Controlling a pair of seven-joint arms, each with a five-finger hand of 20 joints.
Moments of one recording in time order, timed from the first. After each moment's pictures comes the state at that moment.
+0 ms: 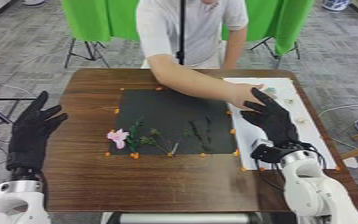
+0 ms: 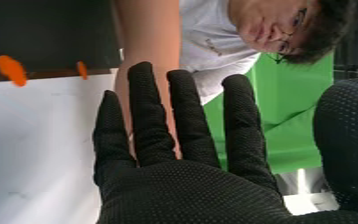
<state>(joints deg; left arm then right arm) 129.7 -52.7 -98.3 -122.0 44.7 22.1 22.4 -108.2 -74.0 93.4 -111.1 -64.5 -2.5 4.9</state>
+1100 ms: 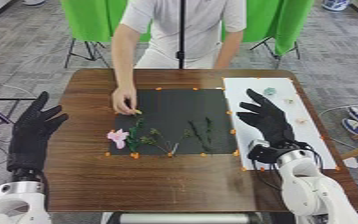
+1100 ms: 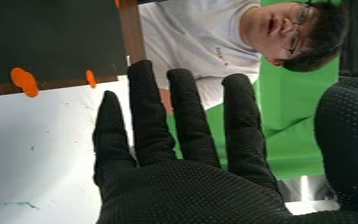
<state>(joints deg) 129.8 -53.4 -98.1 -122.3 45.1 22.1 22.5 -107.5 -72.7 91.5 -111.1 -64.6 -1.3 5.7</state>
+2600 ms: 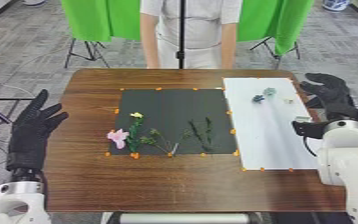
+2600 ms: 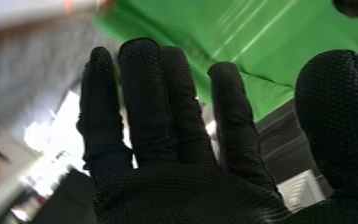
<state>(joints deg) 130.7 -50.5 -97.4 -122.8 43.3 23.3 25.4 -100.1 -52.7 91.9 -111.6 -103.1 19.4 27.3</state>
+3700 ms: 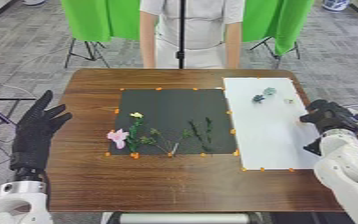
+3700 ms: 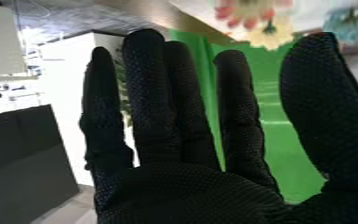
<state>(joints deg) 130.2 -49.1 -96.1 -122.8 42.4 23.9 25.5 -93.8 -42.6 78.4 -94.9 -126.9 7.6 34.3</state>
